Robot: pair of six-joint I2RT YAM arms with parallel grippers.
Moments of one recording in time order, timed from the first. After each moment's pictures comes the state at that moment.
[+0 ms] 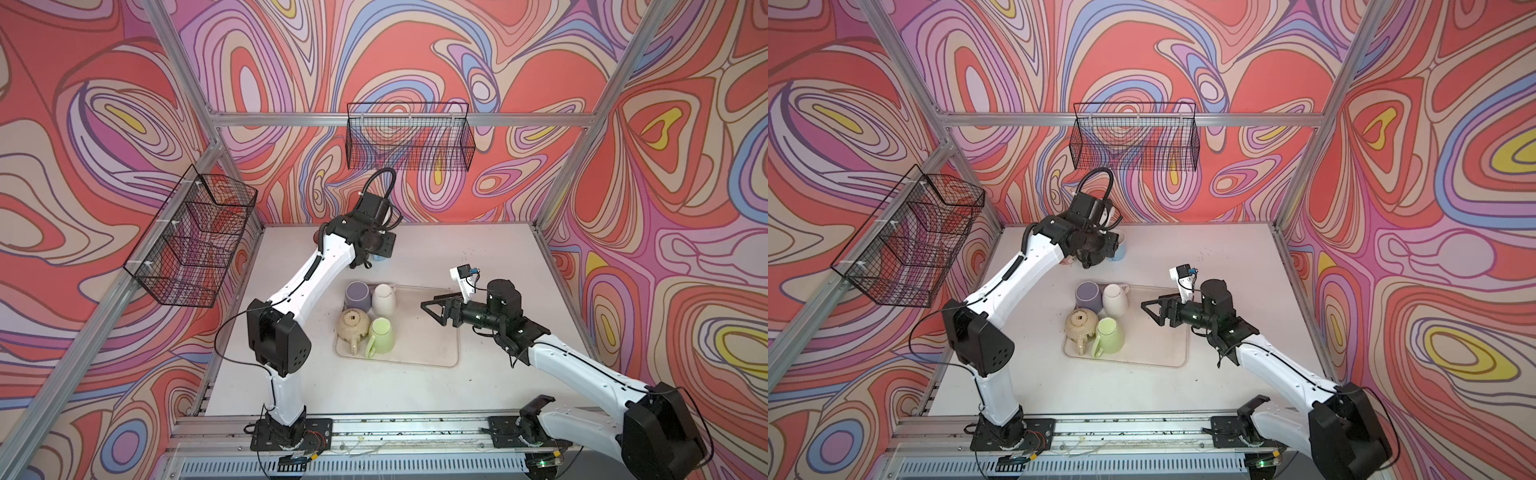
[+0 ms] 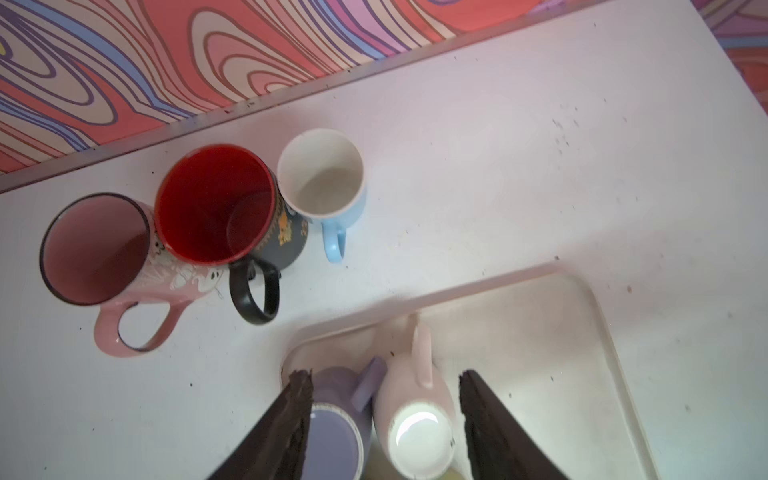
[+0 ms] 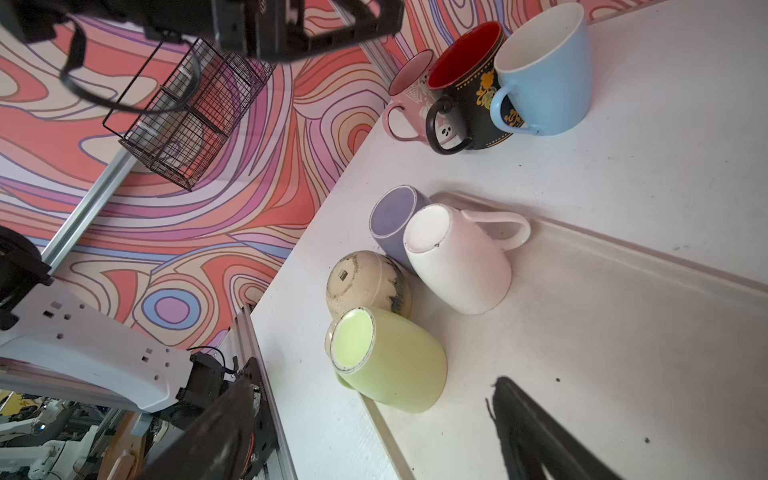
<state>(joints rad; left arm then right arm) -0.53 1.83 1.89 -0.95 -0.09 -0.16 0.47 1.12 0.60 0.19 -0.58 0.54</state>
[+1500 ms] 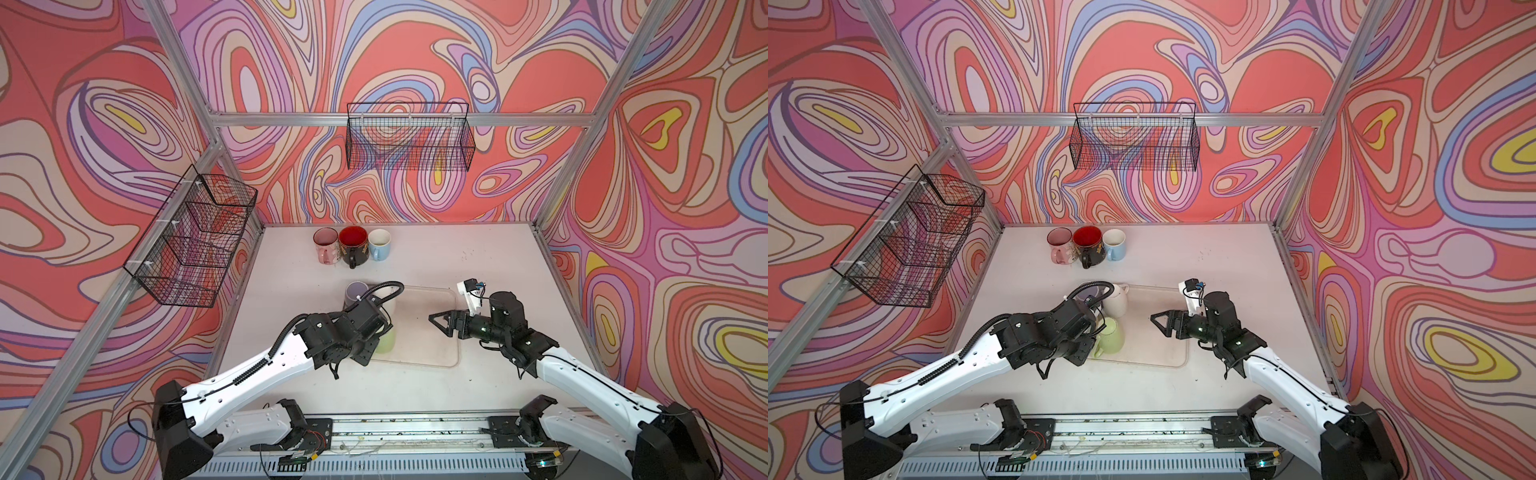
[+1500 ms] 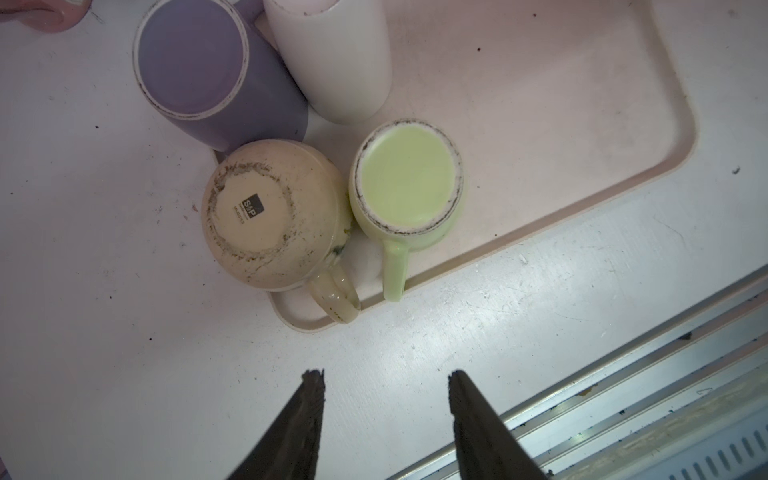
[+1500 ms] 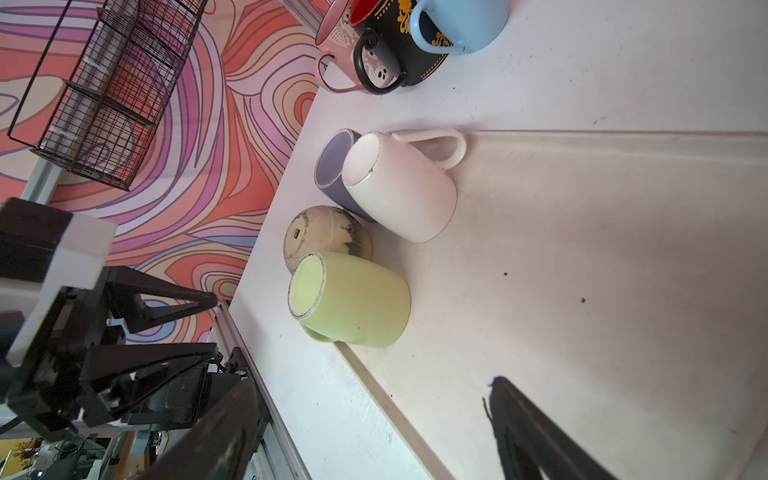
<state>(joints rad) -0.94 1.15 1.01 -1.02 -0.24 -0.40 0.47 1.02 0.51 0.03 -0.49 0.61</state>
